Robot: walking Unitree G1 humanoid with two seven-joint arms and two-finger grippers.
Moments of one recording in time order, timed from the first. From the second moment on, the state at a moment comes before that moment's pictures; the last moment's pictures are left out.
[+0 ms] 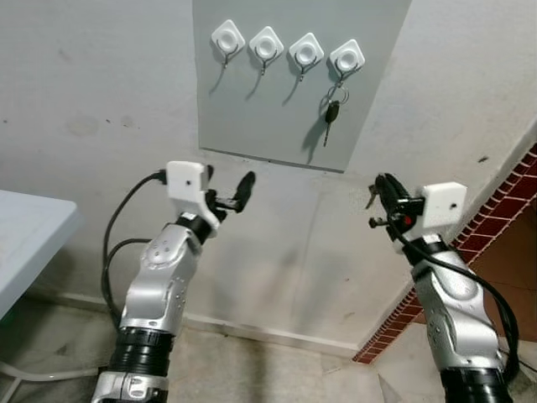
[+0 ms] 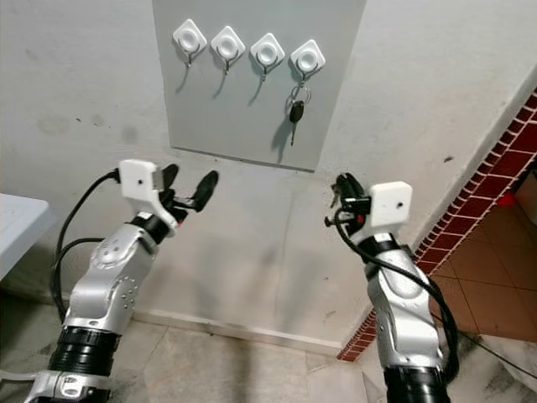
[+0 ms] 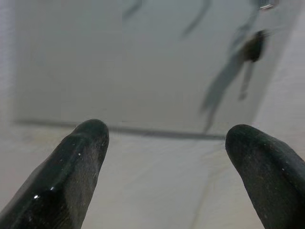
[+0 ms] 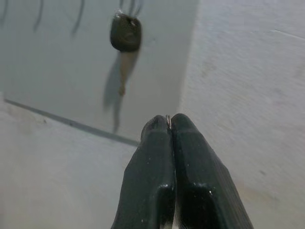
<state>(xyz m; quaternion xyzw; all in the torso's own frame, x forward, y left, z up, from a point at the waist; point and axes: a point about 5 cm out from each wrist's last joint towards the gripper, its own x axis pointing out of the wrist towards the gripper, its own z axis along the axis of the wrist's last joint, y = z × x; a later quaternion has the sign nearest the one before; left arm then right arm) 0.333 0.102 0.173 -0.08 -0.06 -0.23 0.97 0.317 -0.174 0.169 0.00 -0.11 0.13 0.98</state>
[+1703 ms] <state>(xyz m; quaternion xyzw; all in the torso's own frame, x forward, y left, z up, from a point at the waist) 0.334 0.101 0.201 -0.09 -0.09 -0.25 0.96 0.375 -0.102 0.236 0.08 -0.19 0.29 0.93</state>
